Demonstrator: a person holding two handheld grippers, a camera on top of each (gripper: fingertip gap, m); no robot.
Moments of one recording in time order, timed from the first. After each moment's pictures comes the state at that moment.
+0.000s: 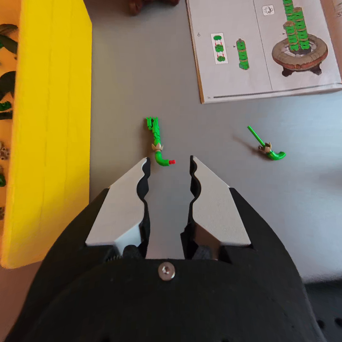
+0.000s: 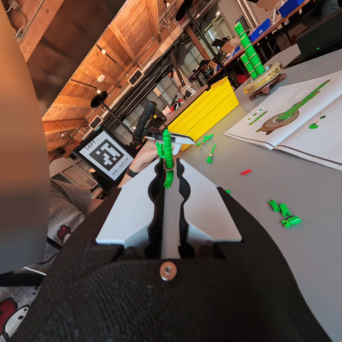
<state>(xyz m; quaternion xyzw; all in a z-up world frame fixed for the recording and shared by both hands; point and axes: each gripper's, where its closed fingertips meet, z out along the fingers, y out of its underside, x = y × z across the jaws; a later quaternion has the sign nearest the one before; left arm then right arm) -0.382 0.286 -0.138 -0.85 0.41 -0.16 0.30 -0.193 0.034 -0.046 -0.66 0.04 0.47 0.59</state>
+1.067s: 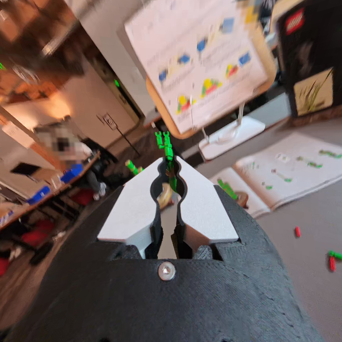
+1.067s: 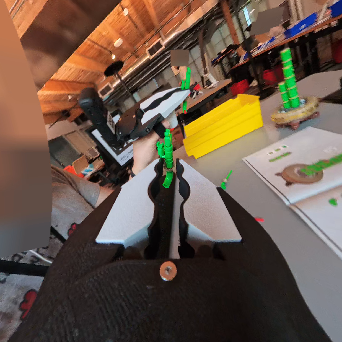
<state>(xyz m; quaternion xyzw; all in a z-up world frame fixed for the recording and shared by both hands) -0.255 0.192 0.077 -0.53 0.47 -0.11 0.70 -0.202 0.047 0.034 -0.67 -0.07 0.46 0.58</state>
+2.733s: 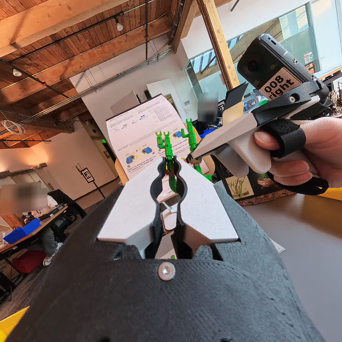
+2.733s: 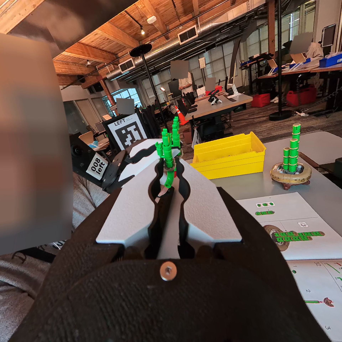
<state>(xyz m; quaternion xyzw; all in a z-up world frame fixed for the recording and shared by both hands) -0.169 0.077 0.152 -0.42 0.44 -0.26 0.75 -0.179 0.065 0.145 -0.64 -0.20 0.43 0.60</state>
